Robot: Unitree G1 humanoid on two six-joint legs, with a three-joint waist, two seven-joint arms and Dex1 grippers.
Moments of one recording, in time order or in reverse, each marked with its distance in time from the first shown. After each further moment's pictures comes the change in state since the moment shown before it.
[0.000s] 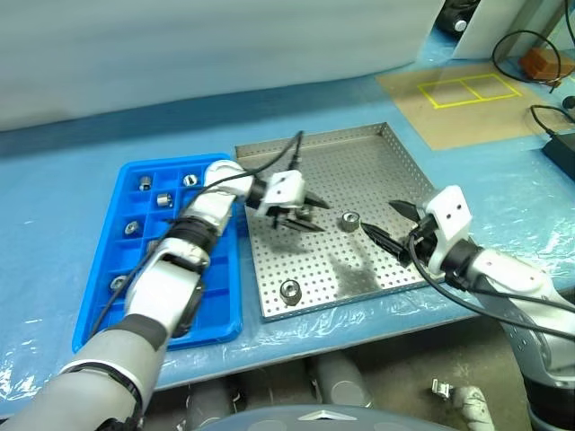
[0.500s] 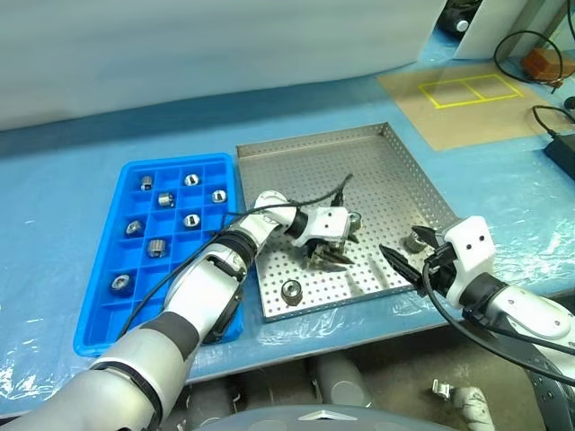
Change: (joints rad) left arm -0.105 -0.293 -0.064 0.384 0.159 -0.150 0.218; right arm 0.278 0.039 -0.134 -0.228 0.012 0.088 -0.116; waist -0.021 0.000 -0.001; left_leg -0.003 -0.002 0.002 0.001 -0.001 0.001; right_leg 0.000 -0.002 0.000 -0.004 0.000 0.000
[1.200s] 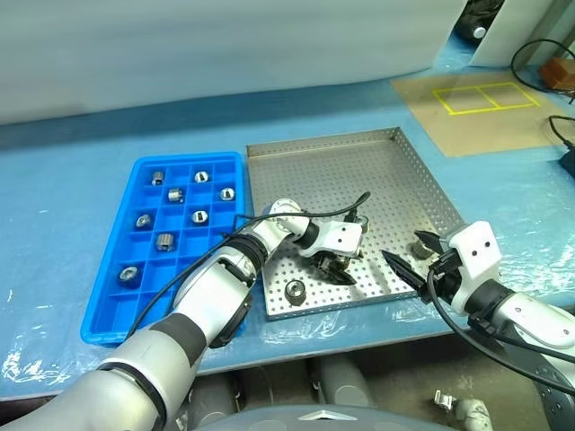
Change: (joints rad) left arm -0.004 -0.053 -0.121 0.056 0.116 0.073 0.038; right arm 0.060 0.003 -0.045 -0.054 0.018 0.021 0.000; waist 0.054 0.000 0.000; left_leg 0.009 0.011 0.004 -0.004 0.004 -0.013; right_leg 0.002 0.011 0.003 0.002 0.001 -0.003
